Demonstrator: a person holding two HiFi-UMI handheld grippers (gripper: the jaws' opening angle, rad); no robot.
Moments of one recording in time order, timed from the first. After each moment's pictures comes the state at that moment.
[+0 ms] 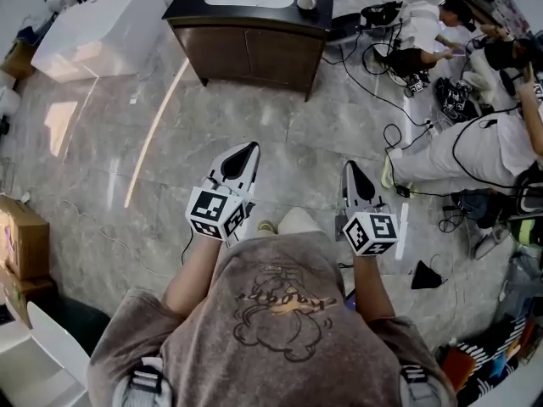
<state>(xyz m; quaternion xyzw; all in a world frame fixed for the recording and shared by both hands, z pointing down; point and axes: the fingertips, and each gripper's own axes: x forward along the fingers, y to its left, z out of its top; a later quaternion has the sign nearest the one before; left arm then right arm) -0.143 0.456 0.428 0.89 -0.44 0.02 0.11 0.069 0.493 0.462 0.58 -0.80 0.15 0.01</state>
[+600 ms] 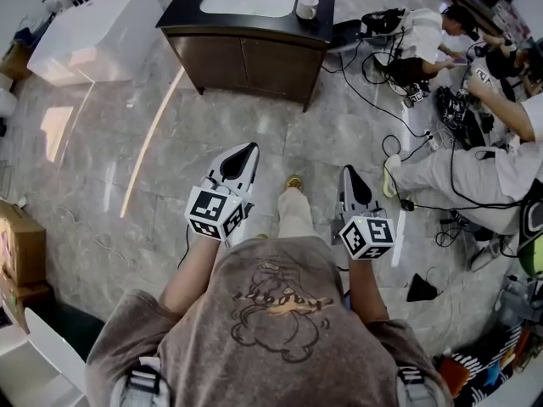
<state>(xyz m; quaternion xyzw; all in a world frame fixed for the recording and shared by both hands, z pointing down) -0.134 0.381 0.442 0.89 -0.44 0.03 0.11 0.077 0.423 0.476 0.59 -0.79 0.16 0.00</state>
